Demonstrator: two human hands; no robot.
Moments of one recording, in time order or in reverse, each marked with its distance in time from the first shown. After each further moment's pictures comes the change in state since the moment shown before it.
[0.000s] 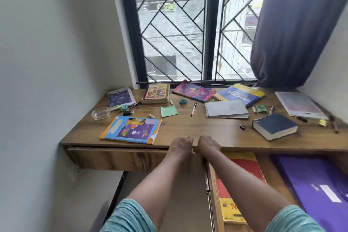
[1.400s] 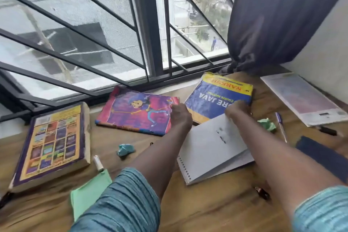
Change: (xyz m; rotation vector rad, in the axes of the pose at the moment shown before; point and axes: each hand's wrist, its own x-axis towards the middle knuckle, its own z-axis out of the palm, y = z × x) left_hand 0.513 0.071 0.062 -0.447 -0.085 -0.147; right_hand 0.485 0.151 -0.115 0.516 0.389 0.731
